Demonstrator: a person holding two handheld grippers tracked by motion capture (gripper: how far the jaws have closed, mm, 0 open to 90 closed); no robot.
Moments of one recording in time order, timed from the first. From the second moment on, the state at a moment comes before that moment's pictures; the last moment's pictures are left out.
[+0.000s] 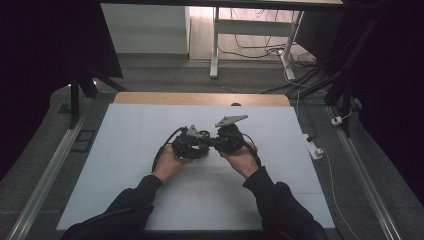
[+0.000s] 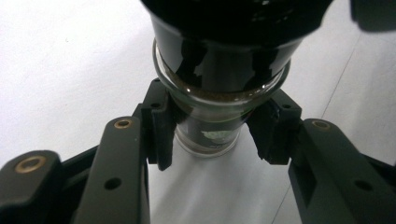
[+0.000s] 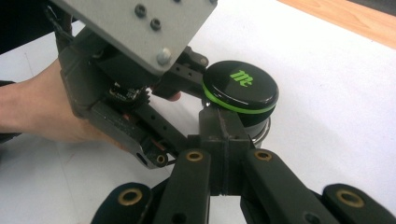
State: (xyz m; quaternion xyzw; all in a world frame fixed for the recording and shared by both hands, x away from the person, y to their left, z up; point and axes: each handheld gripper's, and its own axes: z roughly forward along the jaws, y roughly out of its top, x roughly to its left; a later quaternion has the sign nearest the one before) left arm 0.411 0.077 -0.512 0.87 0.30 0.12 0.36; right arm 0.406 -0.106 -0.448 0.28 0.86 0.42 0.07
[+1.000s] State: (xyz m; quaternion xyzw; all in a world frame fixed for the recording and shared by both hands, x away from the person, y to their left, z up) left arm 0.411 0.076 -0.512 0.88 0.30 0.12 0.36; right arm 0.437 -0.105 -0.433 0.30 0.84 0.45 0.09
